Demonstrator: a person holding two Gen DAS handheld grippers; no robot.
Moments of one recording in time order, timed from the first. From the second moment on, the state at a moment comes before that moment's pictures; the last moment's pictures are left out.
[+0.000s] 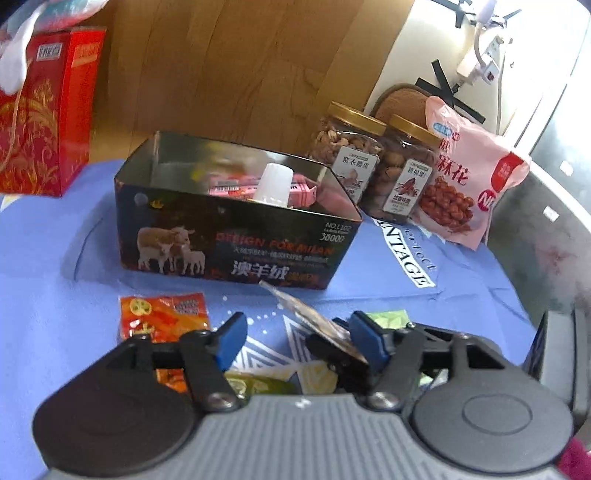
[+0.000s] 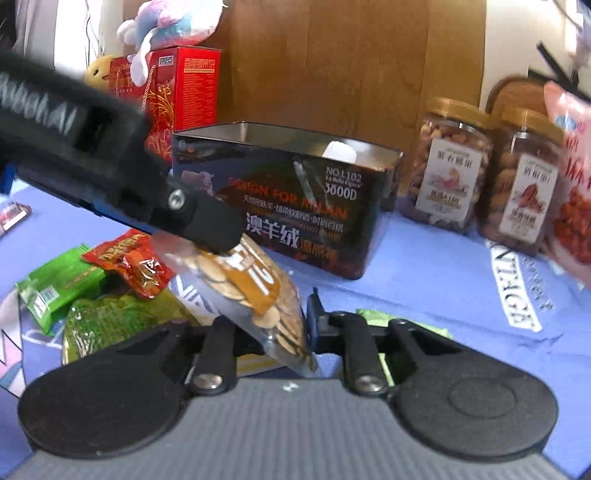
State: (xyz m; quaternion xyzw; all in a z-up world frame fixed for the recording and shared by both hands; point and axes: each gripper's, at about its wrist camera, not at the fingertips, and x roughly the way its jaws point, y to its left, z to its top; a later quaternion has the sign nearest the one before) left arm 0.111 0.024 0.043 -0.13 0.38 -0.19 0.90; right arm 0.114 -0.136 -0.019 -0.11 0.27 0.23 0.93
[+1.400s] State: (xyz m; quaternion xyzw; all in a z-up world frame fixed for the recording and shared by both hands) left arm 0.094 0.152 0.028 -0.21 0.34 -0.10 0.91; right arm 0.103 -0.119 0.021 -0.07 0.27 0.36 0.89
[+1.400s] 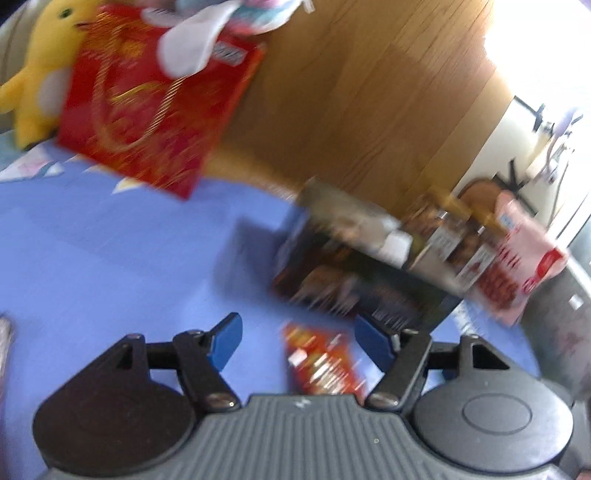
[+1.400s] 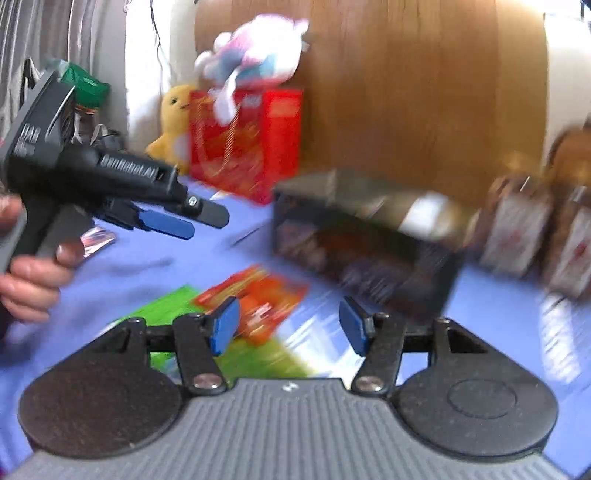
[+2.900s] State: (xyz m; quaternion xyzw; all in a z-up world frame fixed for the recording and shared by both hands) left arm 0.124 0.141 -0.014 -0.30 0.39 -0.18 0.85; right arm 0.111 -0.079 -0.008 -0.01 0.33 0.33 0.88
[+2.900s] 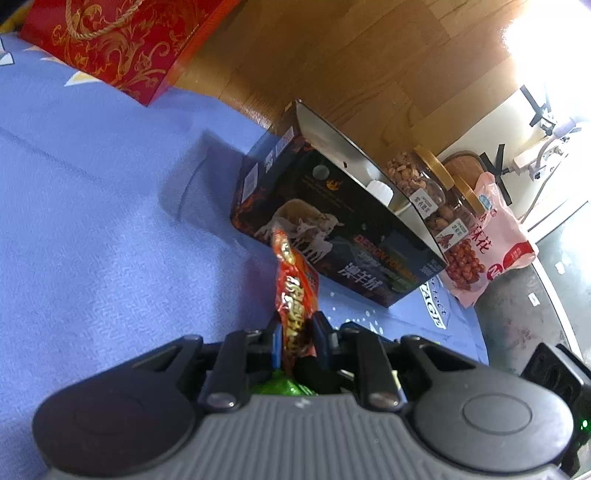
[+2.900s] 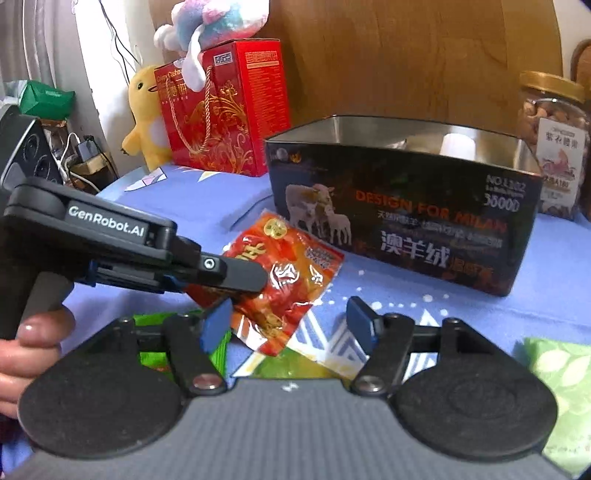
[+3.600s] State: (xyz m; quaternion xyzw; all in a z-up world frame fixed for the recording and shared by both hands) left arm 0.118 0.161 -0.010 -0.36 0.35 -0.22 0.84; right arm 0.137 -0.119 -0.015 0.23 0.38 0.46 0.77
